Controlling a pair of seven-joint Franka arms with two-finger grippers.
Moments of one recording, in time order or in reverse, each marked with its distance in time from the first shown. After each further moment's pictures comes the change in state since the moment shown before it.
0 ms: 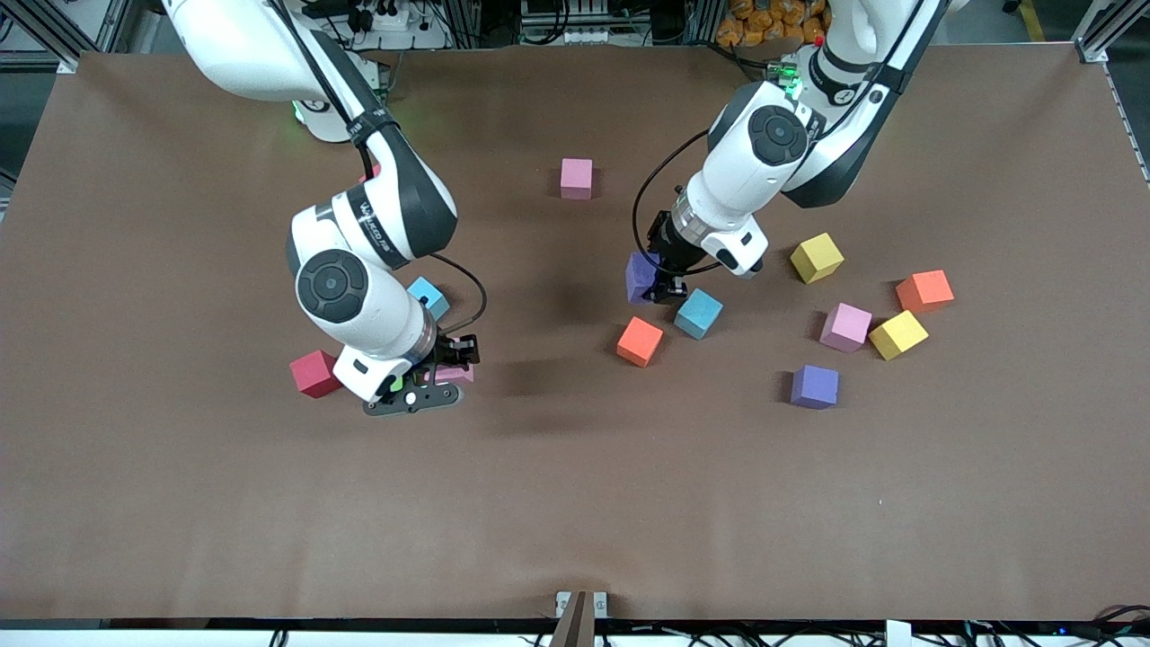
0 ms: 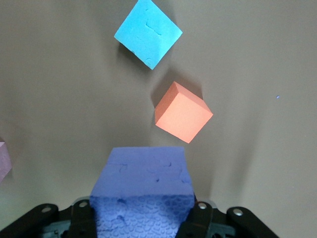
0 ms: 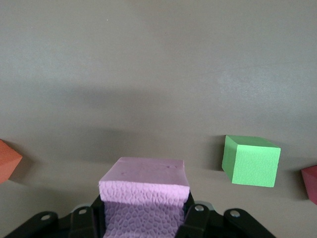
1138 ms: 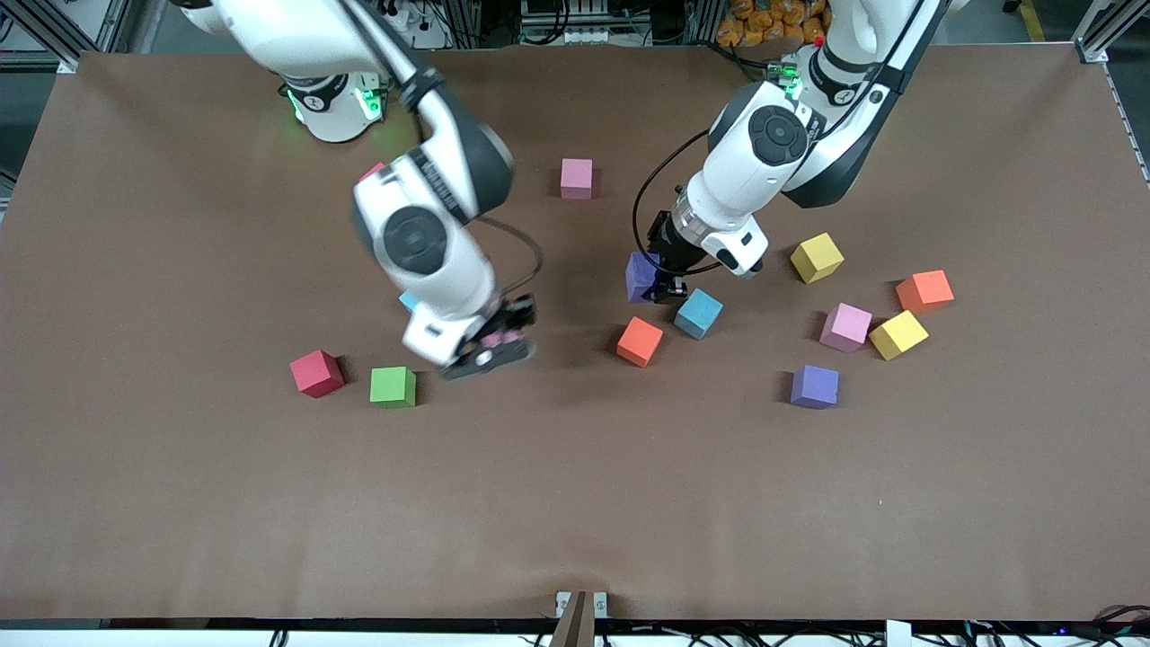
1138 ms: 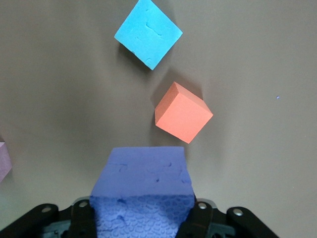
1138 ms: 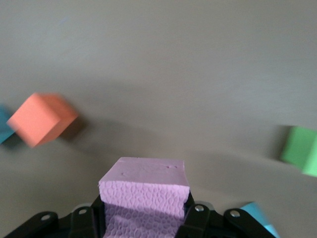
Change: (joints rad) left arm 0.001 0.000 0.000 -0.003 0.000 0.000 0.000; right arm 0.180 -0.011 0.033 0.000 0.002 -0.016 0.000
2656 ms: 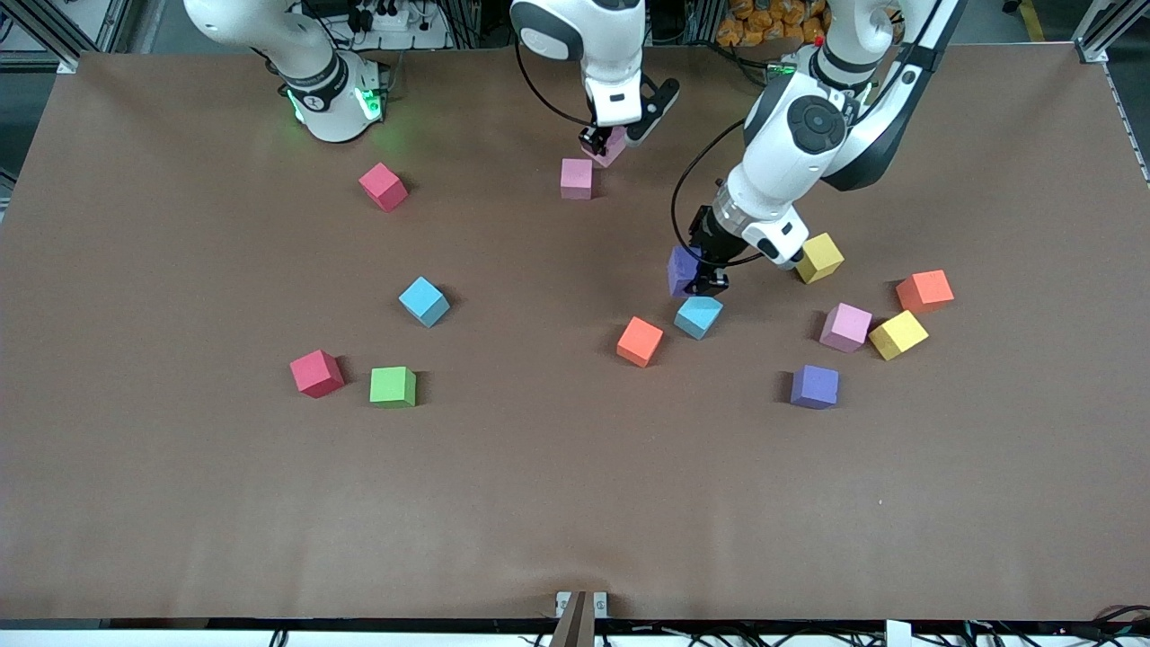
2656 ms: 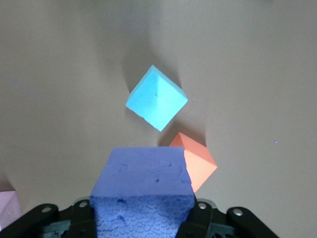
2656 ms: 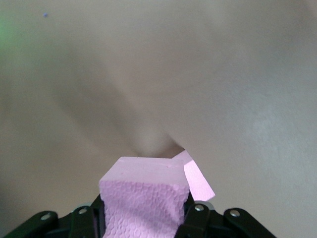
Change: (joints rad) left arm 0.098 -0.126 -0.012 -0.181 0.000 0.022 0.105; right arm 0.338 -0.230 0.225 -0.454 -0.086 0.216 -0.080
